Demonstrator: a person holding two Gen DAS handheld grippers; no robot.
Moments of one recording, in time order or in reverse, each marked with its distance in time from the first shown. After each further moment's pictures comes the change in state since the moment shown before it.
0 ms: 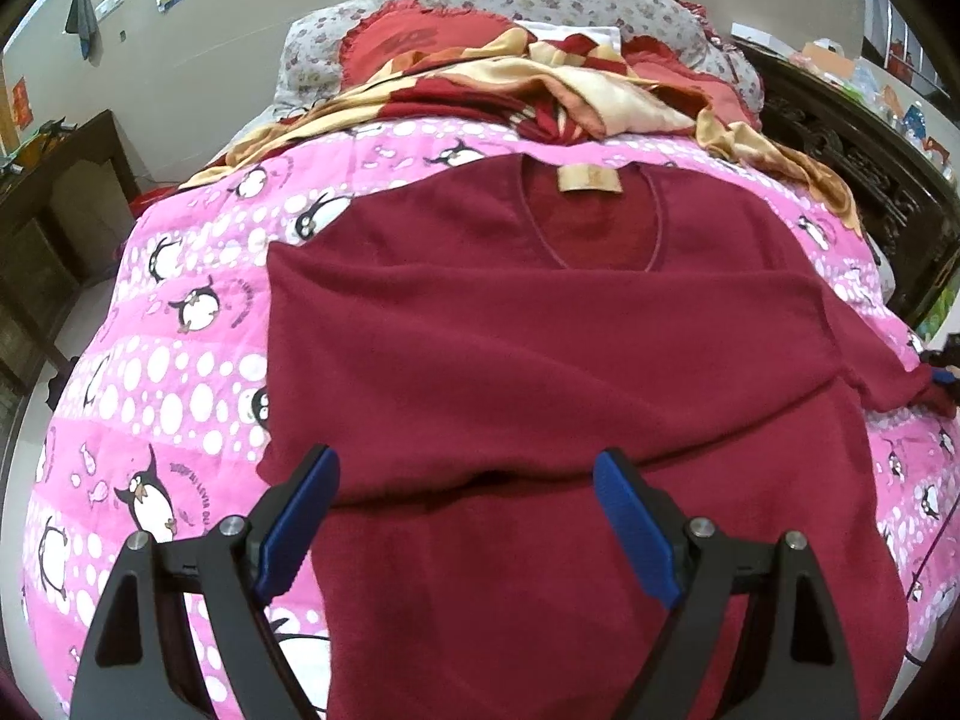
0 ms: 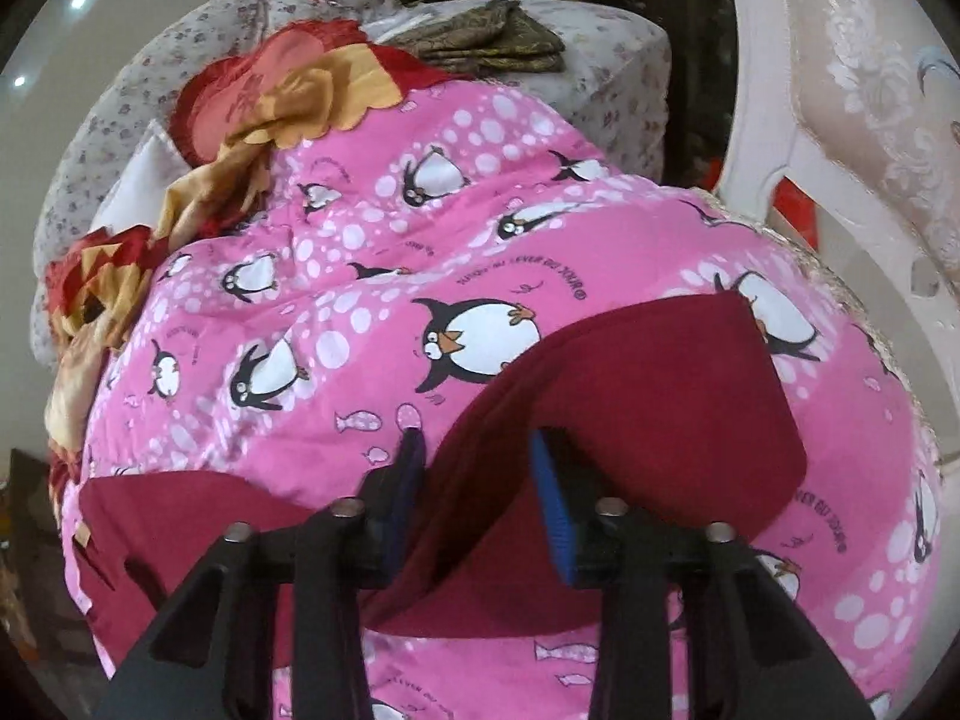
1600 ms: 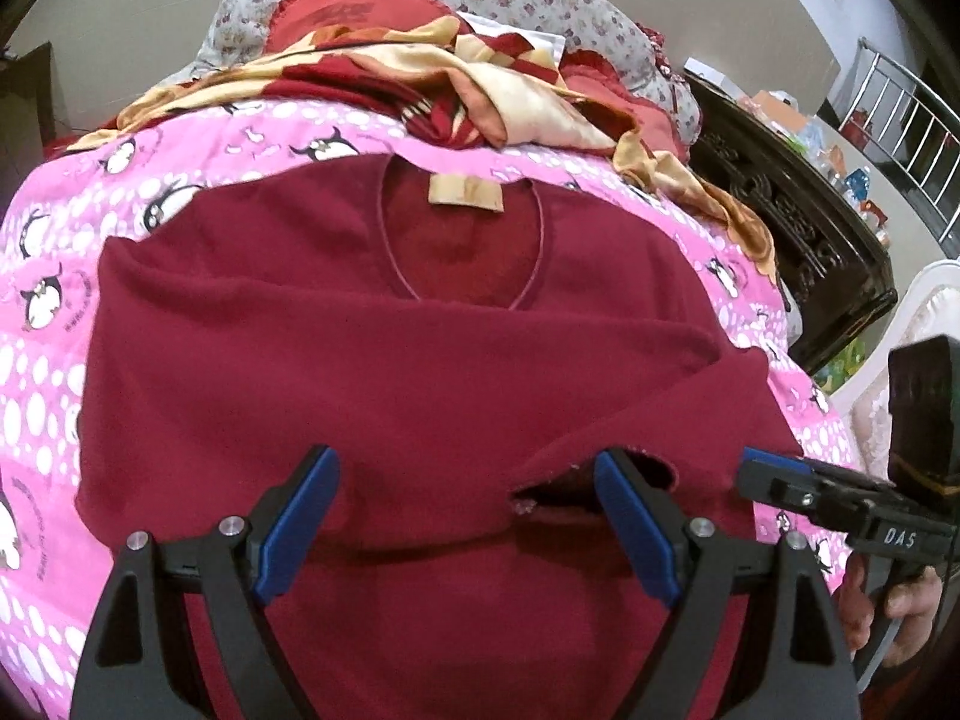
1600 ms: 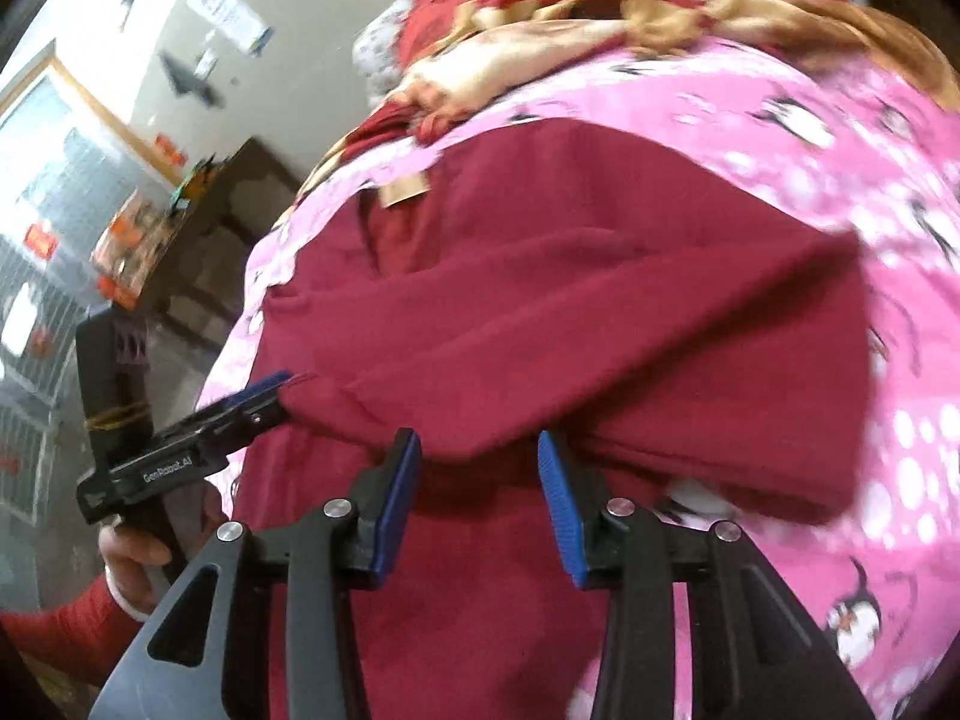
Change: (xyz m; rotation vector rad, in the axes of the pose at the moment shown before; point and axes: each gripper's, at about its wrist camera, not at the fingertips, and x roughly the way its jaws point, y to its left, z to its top) left arm 0.022 -0.034 0.030 -0.103 0.020 -0.299; right arm -0.015 0.226 -0.164 -0.697 0.234 0.570
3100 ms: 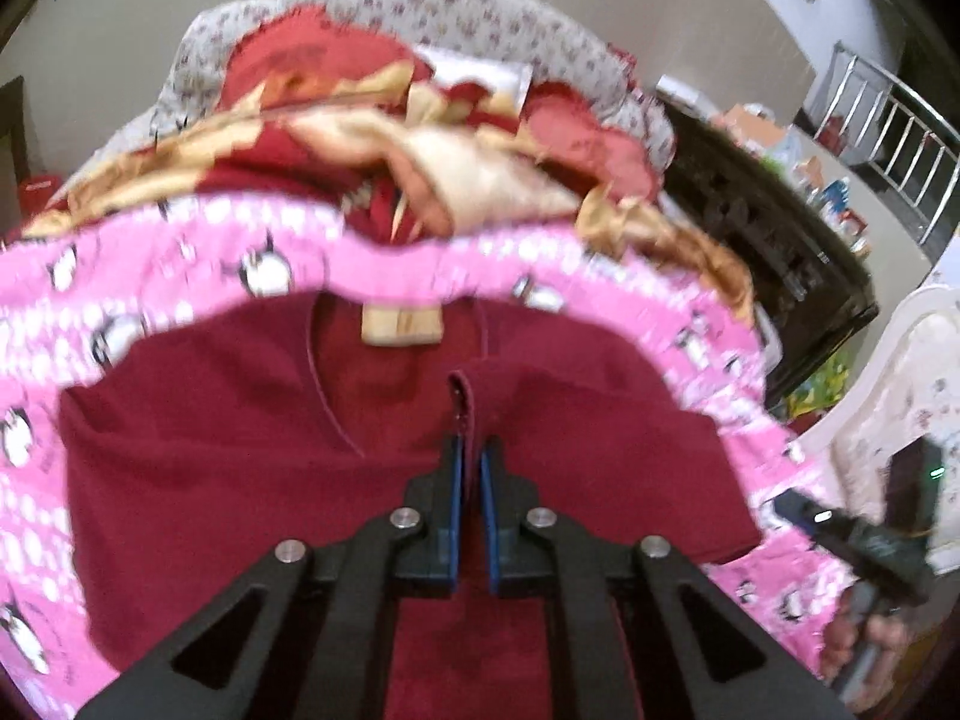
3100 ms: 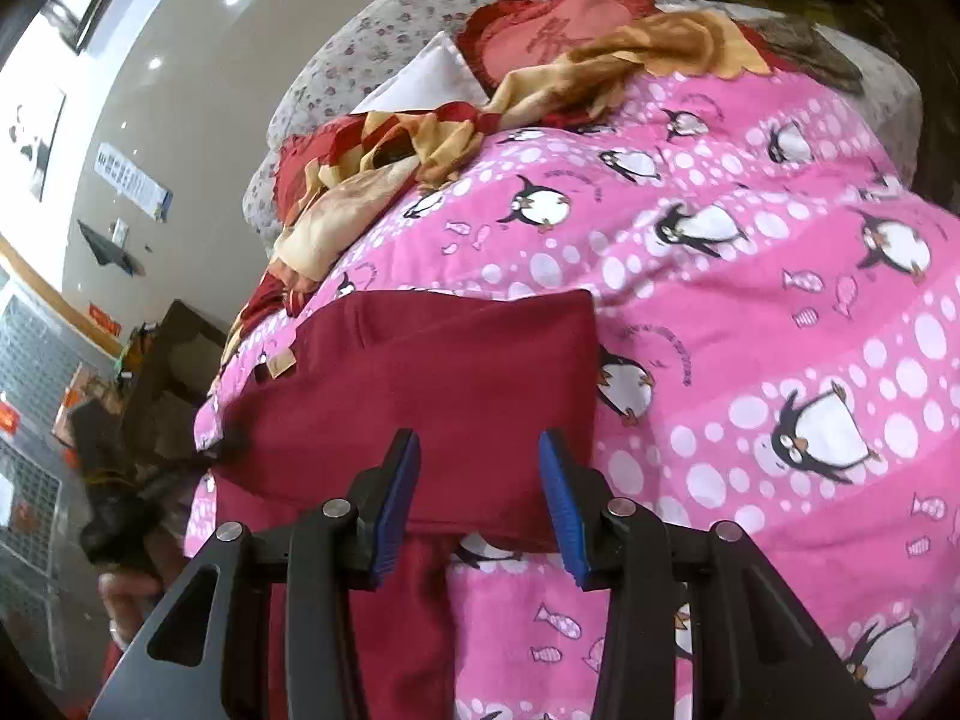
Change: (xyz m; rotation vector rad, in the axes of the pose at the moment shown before) left arm -0.007 -0.029 0.073 0.052 -0.058 -0.065; right arm -0.082 -0.097 -0.011 0.342 -0.268 -0.124
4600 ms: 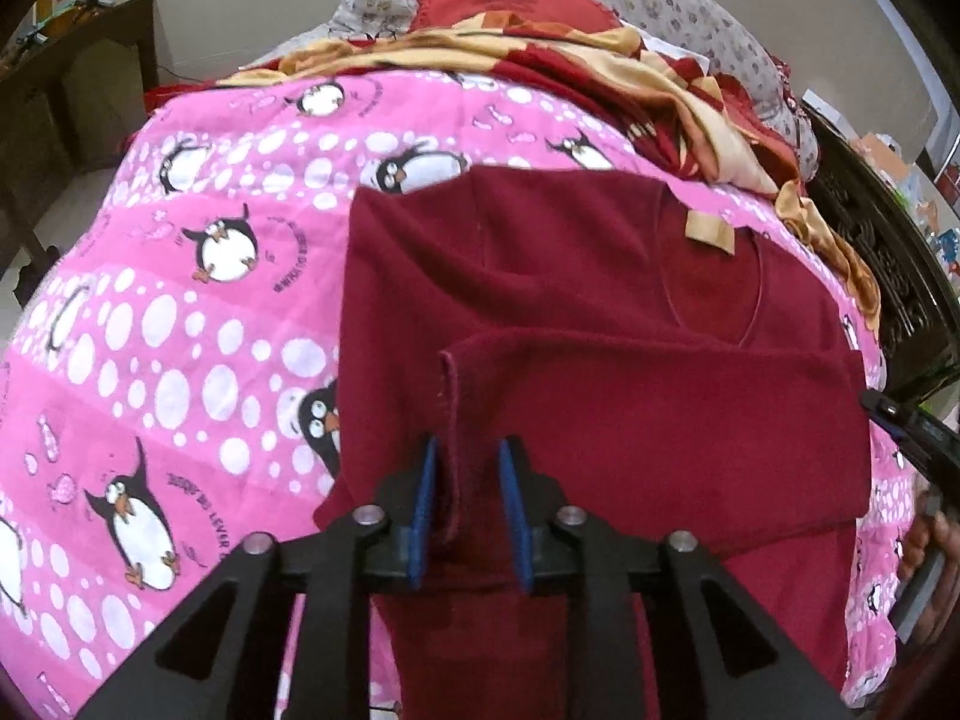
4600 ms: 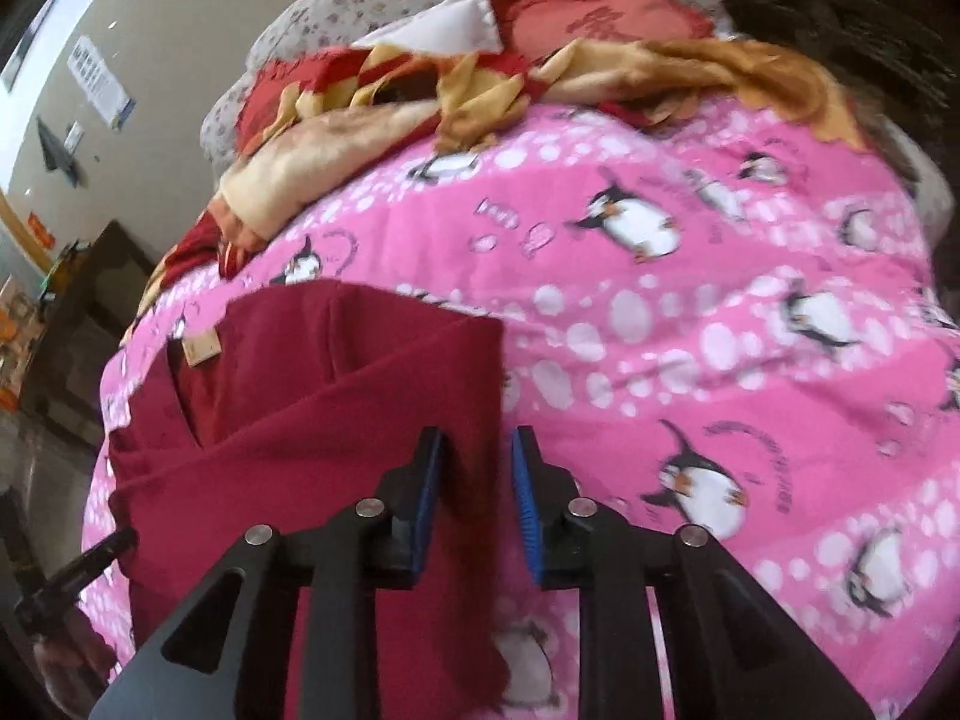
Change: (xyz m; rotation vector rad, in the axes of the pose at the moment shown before) left arm -0.024 0.129 -0.074 -0.187 0.084 0.279; right arm 0.084 0.056 0.029 -0.196 0.044 -0.221
